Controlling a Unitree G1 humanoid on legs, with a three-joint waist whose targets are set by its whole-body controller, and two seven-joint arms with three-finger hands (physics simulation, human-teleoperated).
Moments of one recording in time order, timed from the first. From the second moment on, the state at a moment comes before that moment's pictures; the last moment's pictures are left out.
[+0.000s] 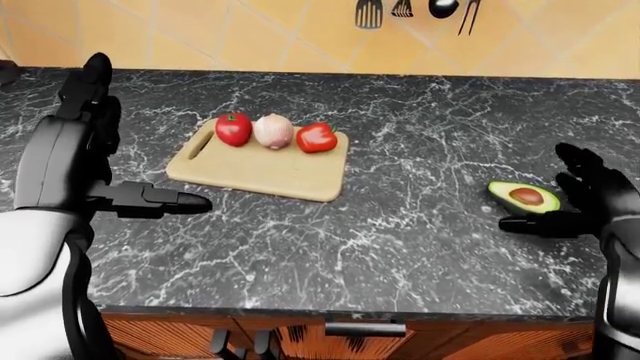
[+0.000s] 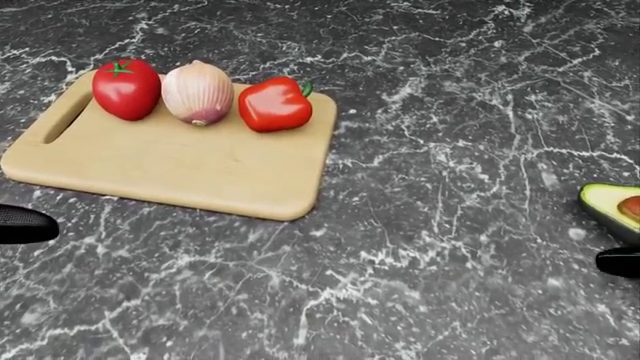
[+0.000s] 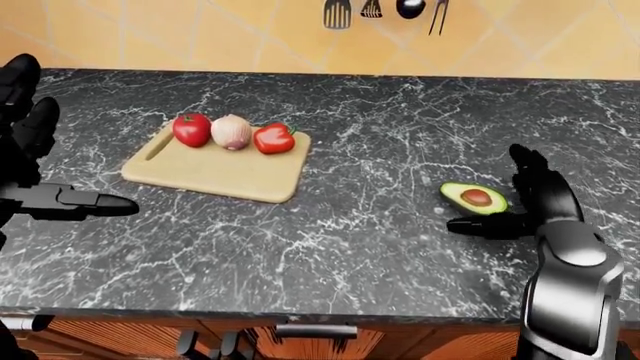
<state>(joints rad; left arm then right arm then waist) -0.44 0.44 0.37 -0.79 0.19 1.05 -0.39 -0.27 -0.50 -0.48 -0.29 -0.33 0.82 0.43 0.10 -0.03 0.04</state>
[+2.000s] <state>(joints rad) -0.45 0.45 0.36 -0.81 0.19 1.08 -0.39 -1.28 -0.28 -0.01 -0.09 -0.81 0.74 0.96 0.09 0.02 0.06</state>
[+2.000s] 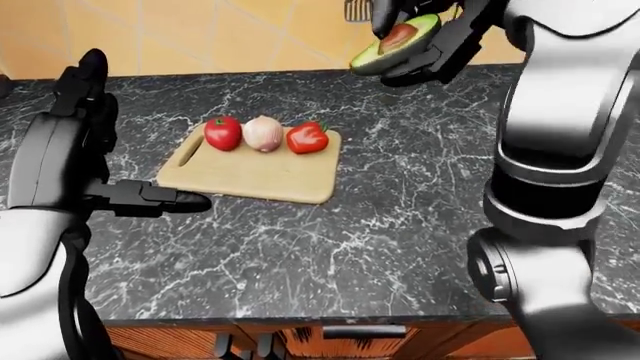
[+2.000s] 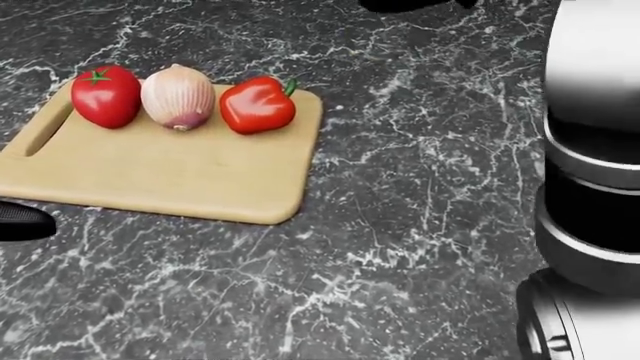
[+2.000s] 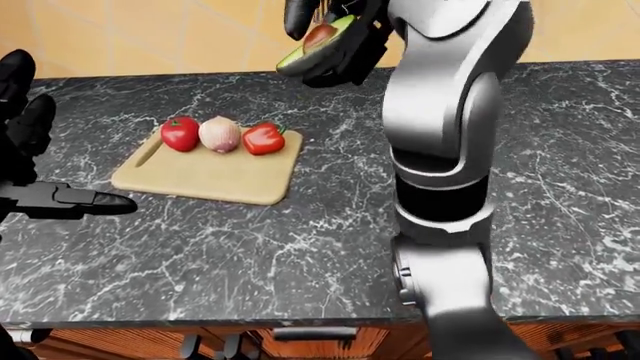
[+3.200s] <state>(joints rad) -0.45 0.45 0.37 -0.81 0.20 1.08 -0.40 -1.15 0.04 0.10 0.03 -0.93 0.54 0.96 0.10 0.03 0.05</state>
